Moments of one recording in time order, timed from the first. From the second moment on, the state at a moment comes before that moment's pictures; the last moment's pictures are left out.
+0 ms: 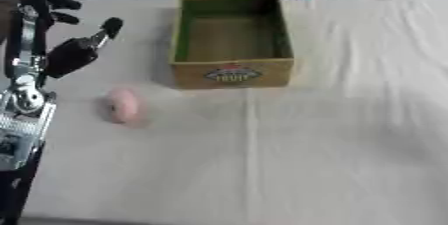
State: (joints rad) left arm -0.33 0.43 0.11 -1.77 -0.23 0.01 0.22; right arm -0.25 -0.62 -0.11 -1.74 -0.25 -0.02 -0.24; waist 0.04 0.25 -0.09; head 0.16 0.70
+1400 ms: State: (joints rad) left arm -0.24 0.56 0.09 -1.80 -0.70 -0.04 -0.57; right arm -0.25 -0.62 -0.11 -1.74 -0.25 -0.02 -0.24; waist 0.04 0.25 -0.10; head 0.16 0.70
